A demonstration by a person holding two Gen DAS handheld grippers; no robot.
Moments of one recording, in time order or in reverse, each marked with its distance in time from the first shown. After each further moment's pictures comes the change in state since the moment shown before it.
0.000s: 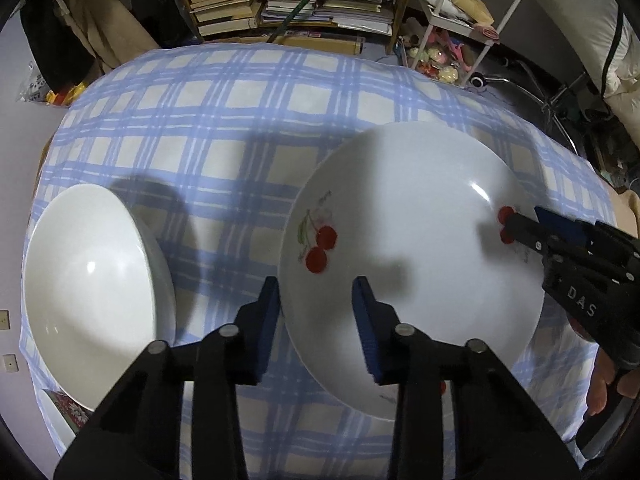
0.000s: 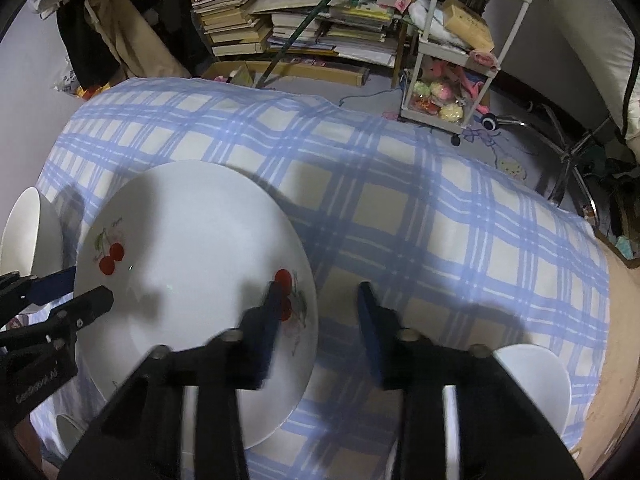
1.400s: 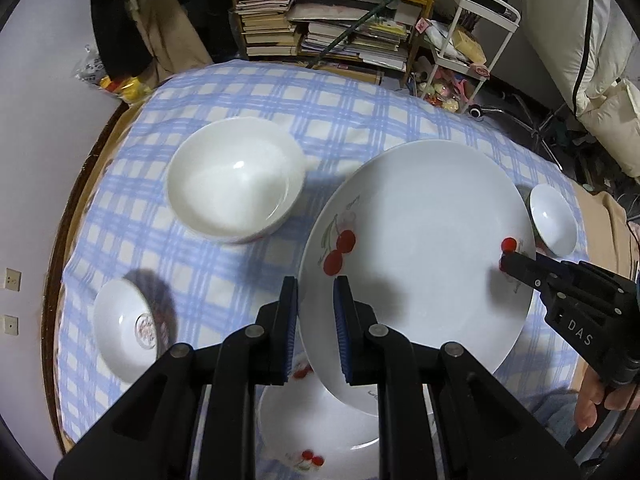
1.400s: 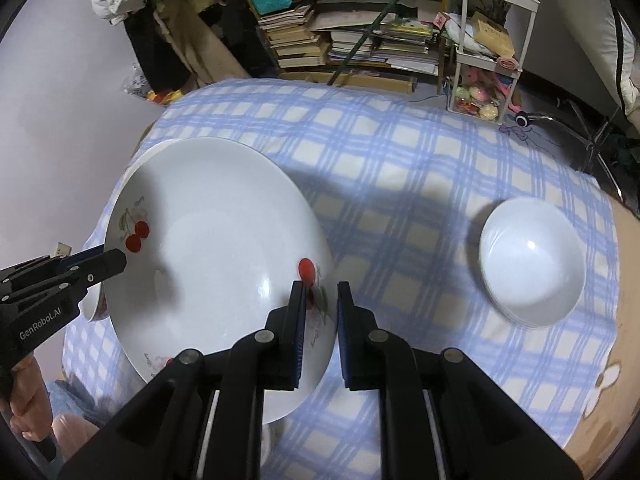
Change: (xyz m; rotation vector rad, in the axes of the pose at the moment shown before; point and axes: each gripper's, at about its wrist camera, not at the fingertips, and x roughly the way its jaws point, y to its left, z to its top) left arm -0.132 0.057 -0.117 -0.069 -0.119 0.011; right arm -0.111 0.066 -0.102 -0.012 -0.069 0.166
